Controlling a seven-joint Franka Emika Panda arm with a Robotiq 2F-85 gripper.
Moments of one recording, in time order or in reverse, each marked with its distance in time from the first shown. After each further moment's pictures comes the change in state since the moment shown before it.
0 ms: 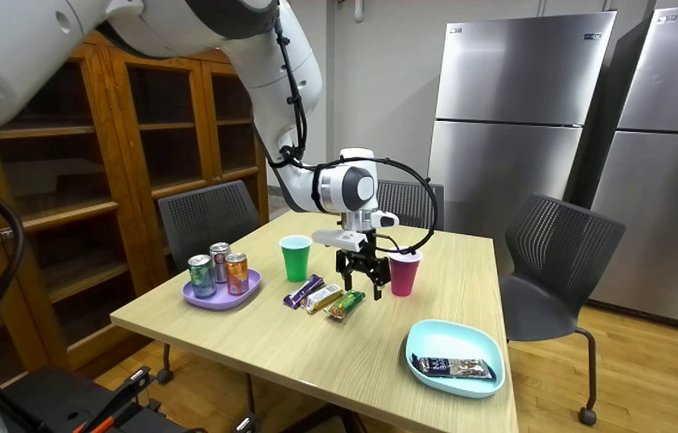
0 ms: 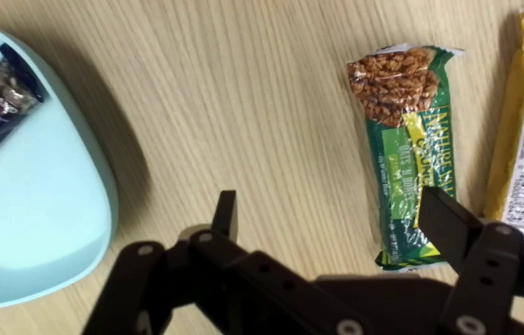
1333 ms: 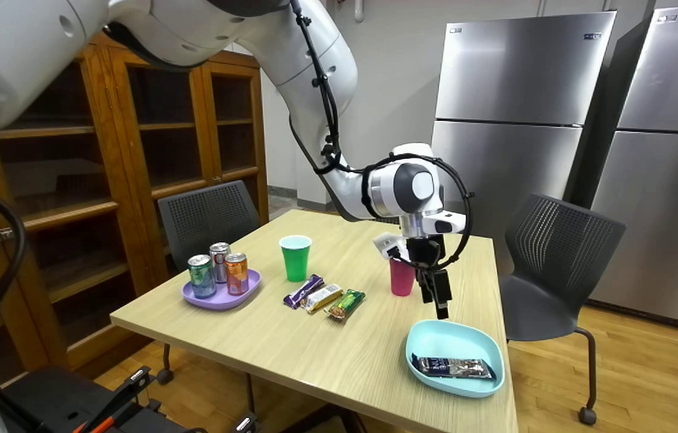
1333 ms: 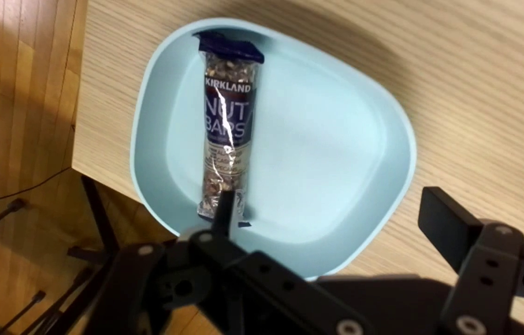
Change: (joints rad) arm 0.009 0.013 -0.266 0.002 0.026 0.020 0.551
